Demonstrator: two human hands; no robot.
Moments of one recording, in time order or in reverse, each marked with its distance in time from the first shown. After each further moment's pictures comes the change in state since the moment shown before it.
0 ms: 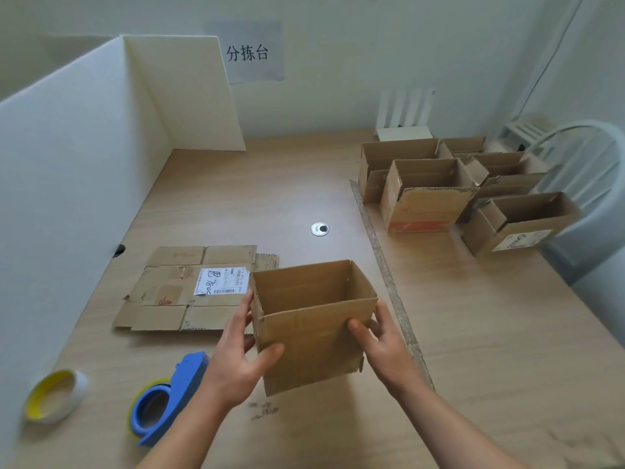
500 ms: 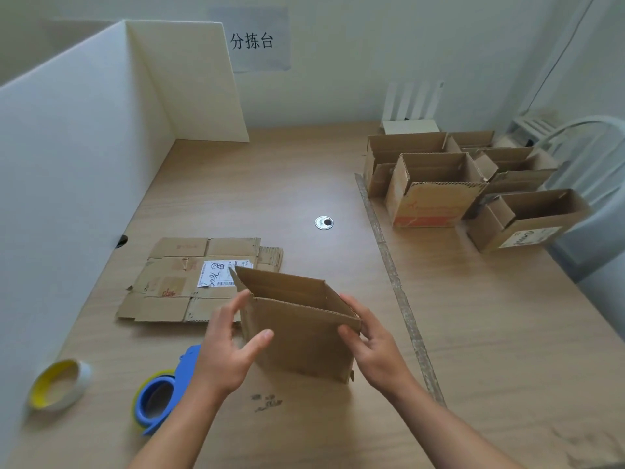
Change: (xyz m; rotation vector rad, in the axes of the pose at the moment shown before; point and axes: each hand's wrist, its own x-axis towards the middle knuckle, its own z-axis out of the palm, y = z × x) left_hand 0.002 -0.013 -0.013 0.165 0.183 0.032; right_hand -0.002 0.013 0.016 -0.142 -0.057 -0.059
